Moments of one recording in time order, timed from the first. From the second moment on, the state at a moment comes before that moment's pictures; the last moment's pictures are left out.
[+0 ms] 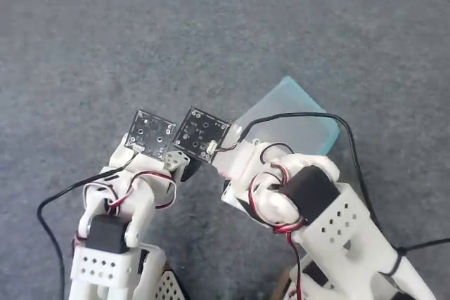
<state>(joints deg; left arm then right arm) 4.4 -80.5 72.0 55.2 -8.8 -46.7 -42.7 24.2 87.1 20.6</state>
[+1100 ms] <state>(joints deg) 9.9 -80.5 73.8 50.8 -7.0 -44.9 -43.9 24.2 87.8 20.3</state>
